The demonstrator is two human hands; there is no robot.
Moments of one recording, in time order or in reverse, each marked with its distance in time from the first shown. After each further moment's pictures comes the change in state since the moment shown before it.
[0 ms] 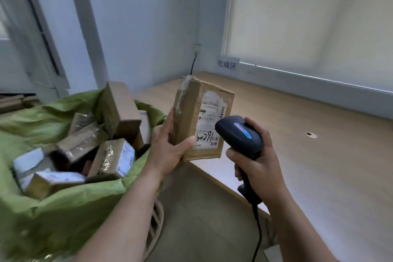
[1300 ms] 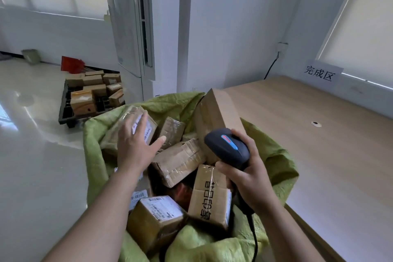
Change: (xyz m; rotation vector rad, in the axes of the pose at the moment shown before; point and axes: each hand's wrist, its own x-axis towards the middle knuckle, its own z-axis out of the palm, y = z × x) left_hand 0.115 -0.181 -0.335 0.727 0.476 -0.256; right_hand 0.127 0.099 0.333 0.061 -0.412 0.092
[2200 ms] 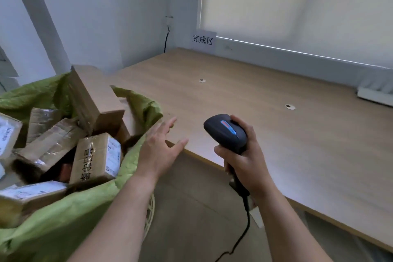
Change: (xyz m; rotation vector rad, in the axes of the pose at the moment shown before) left_hand -0.241 0.232 0.094 -0.392 -0.508 0.445; right_hand -0.232 -0.057 -0.206 -0.154 0.508 0.089
